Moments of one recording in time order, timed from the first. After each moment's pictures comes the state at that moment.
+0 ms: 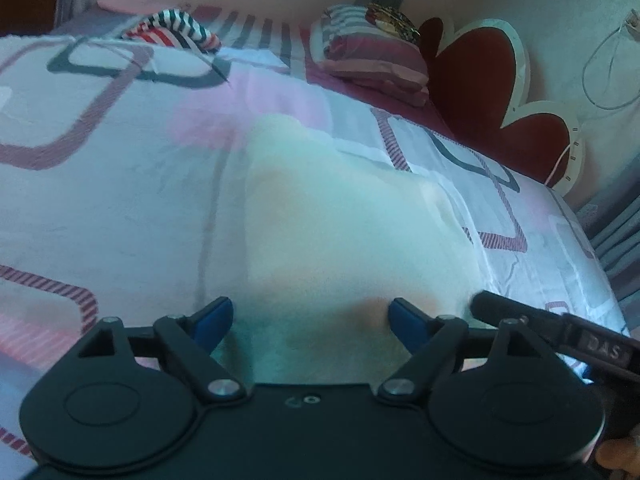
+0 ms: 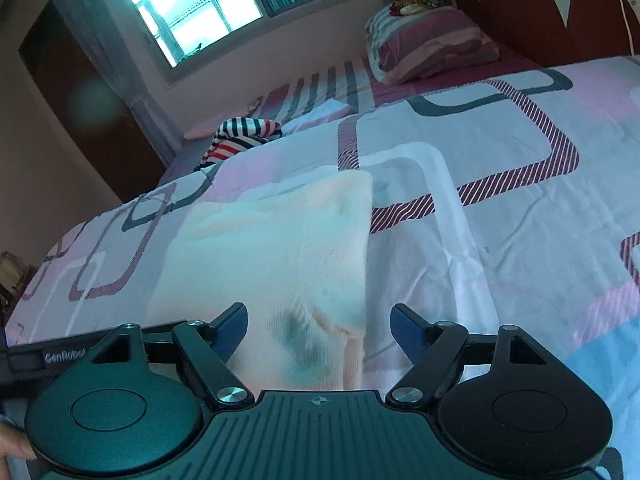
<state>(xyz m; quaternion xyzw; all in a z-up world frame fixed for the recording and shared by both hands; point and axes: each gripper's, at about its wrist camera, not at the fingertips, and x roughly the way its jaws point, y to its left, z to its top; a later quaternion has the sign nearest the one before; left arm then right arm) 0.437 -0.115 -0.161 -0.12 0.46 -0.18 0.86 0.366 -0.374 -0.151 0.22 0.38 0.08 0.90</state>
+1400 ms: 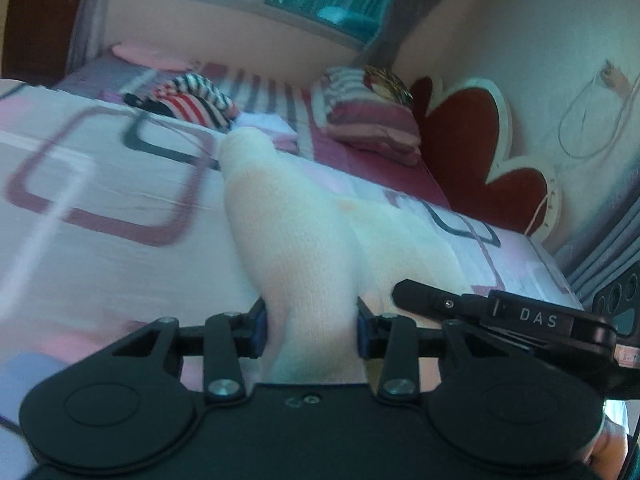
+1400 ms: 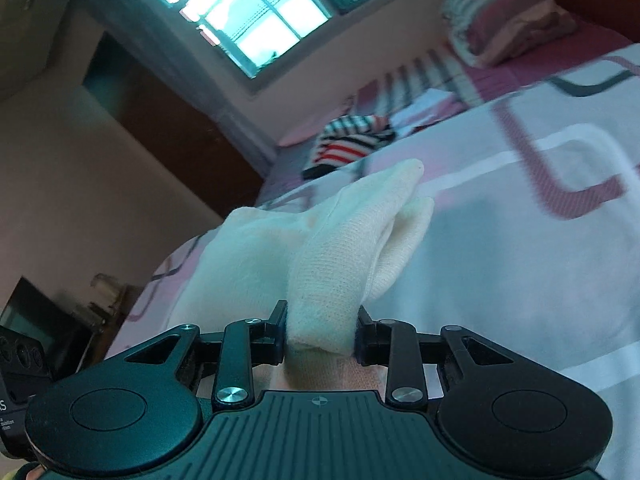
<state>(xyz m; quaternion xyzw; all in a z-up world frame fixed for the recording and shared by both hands) 0.401 0.013 -0.086 -0.14 0.38 -0.18 0.90 0.367 -0.256 -0.096 0.31 0.34 0.20 0.87</state>
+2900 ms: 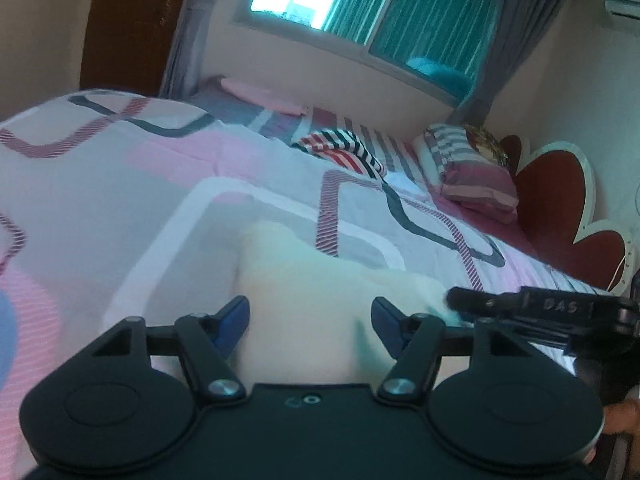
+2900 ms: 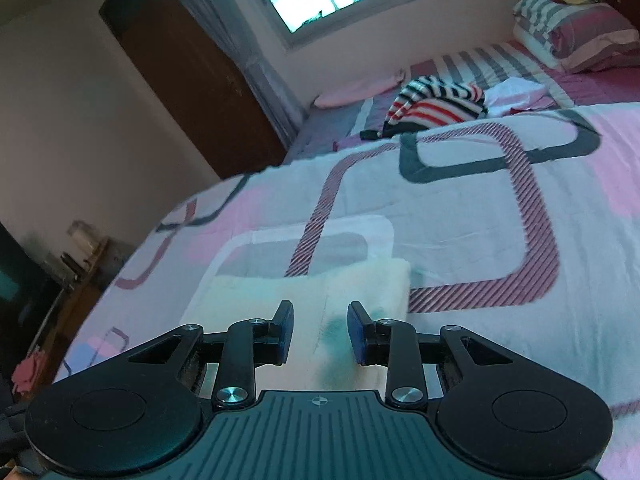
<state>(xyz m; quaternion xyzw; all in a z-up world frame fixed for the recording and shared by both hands) 0.478 0.295 -0.125 -0.14 0.35 -0.09 0.92 0.469 0.062 -0.121 0.22 0.37 0.20 0.88</state>
